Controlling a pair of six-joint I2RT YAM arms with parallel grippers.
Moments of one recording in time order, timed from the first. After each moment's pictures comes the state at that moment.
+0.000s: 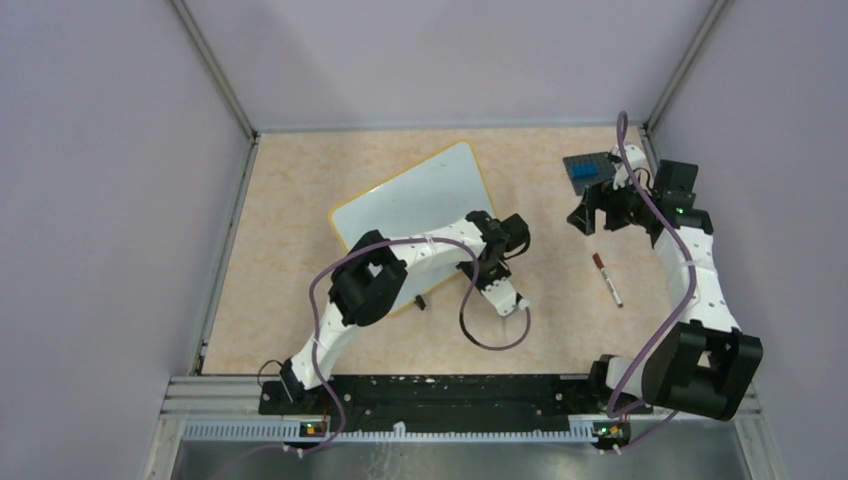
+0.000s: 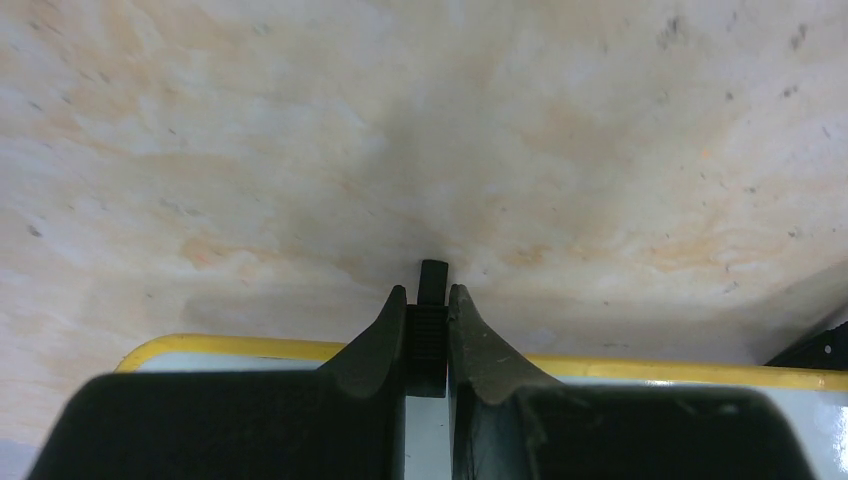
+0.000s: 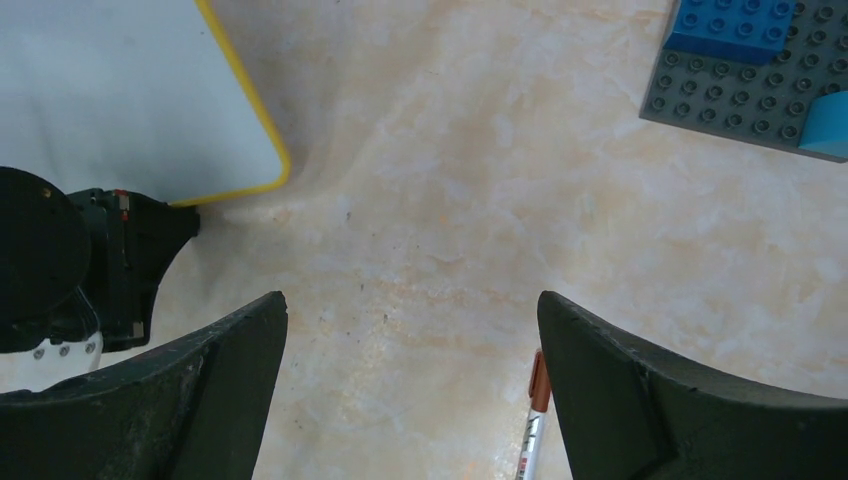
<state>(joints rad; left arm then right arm) -0.98 2.25 1.83 -1.05 0.00 1.55 -0.22 1.26 1.04 -0.55 -0.65 -0.32</state>
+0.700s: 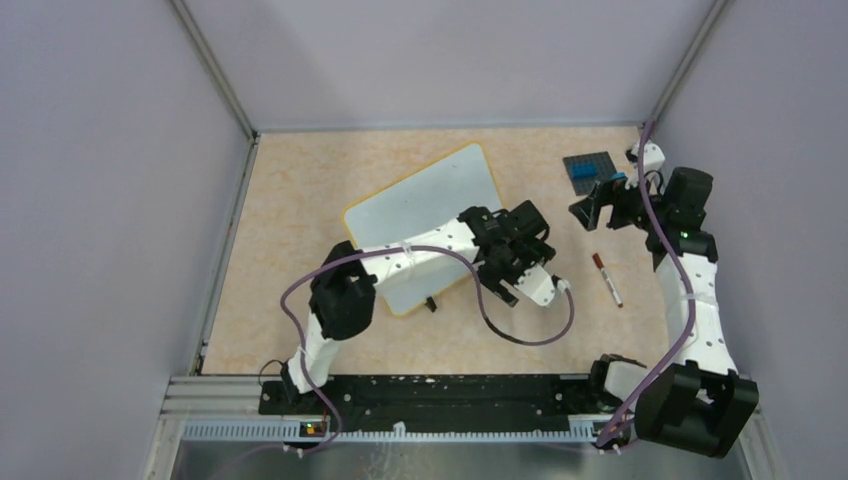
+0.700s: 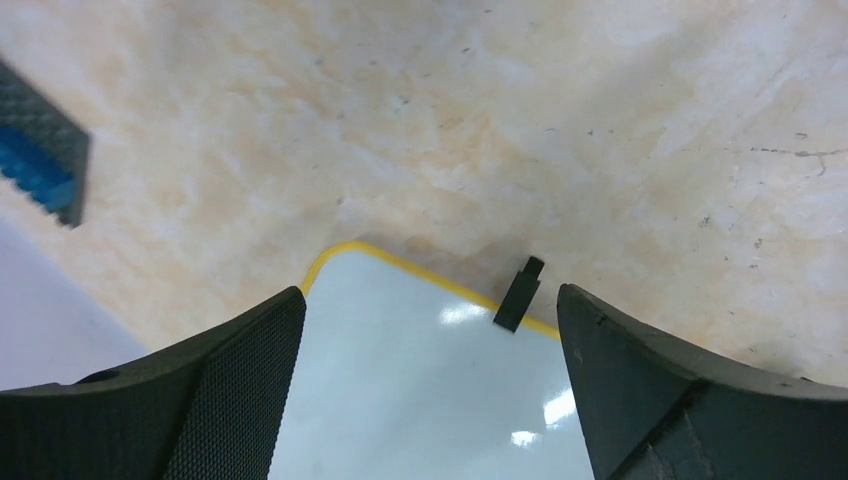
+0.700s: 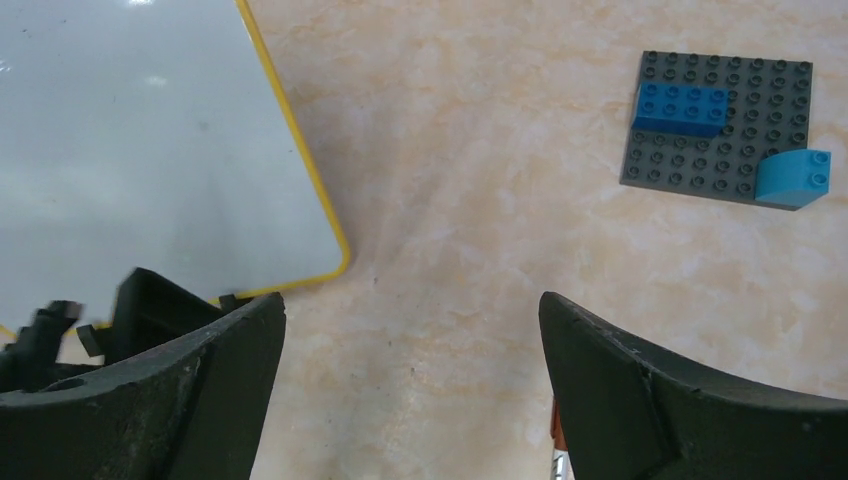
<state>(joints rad) -1.07 2.13 1.89 -0.90 0.15 1.28 -0.25 1.08 0.94 -0.37 -0.69 -0.14</state>
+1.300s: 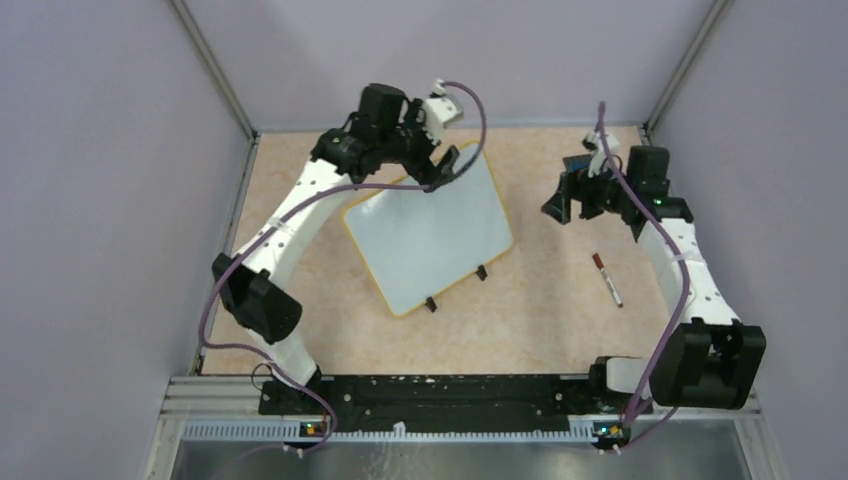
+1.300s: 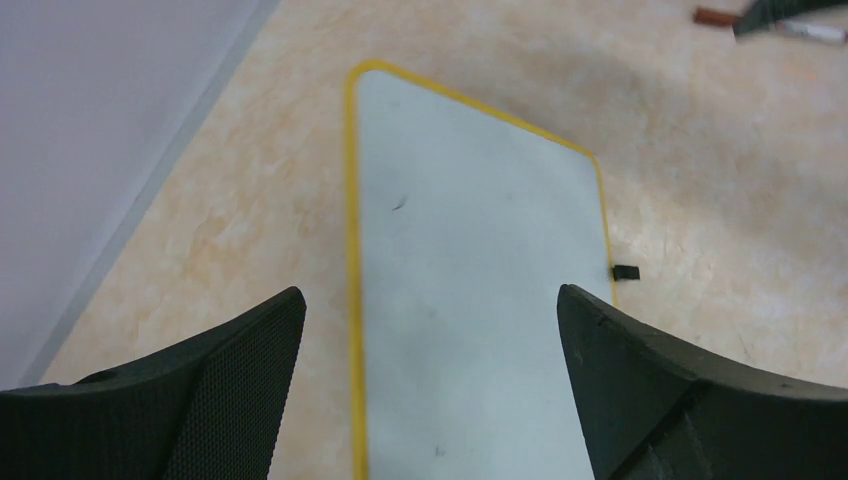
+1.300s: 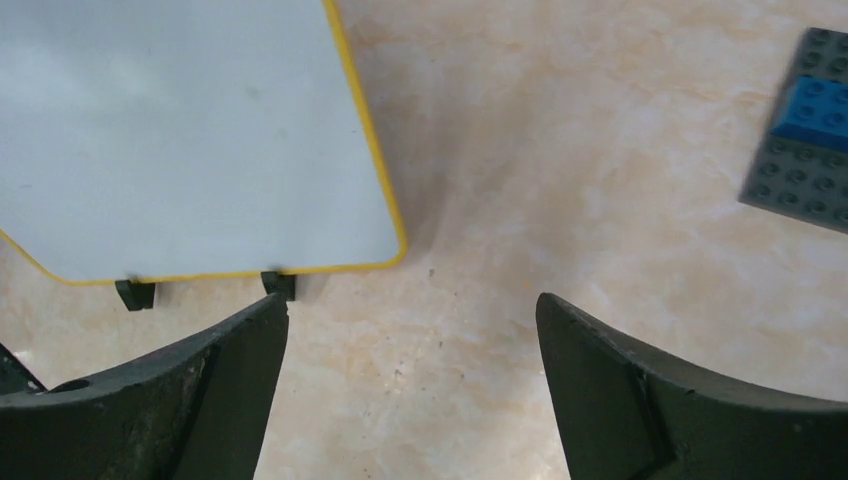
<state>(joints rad) -0.59 1.77 1.91 -0.74 0.41 0.44 -0.10 1.28 1.11 -0.48 -0.66 -0.15</state>
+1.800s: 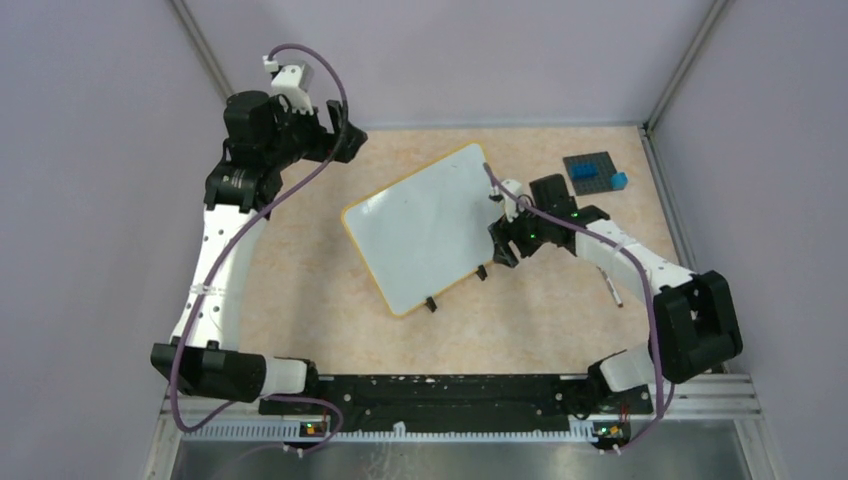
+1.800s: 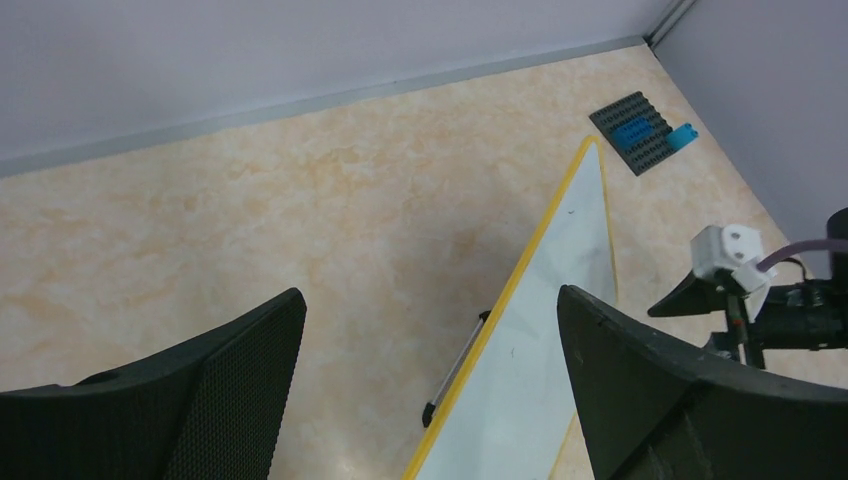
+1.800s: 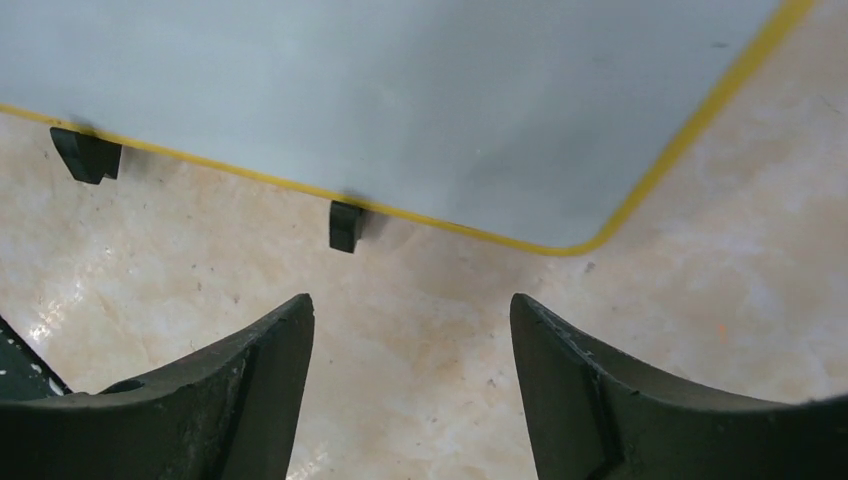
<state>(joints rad) -0.12 1.34 1.62 -0.52 0.39 -0.13 0.37 1.42 1.00 -0.48 -0.38 -0.27</state>
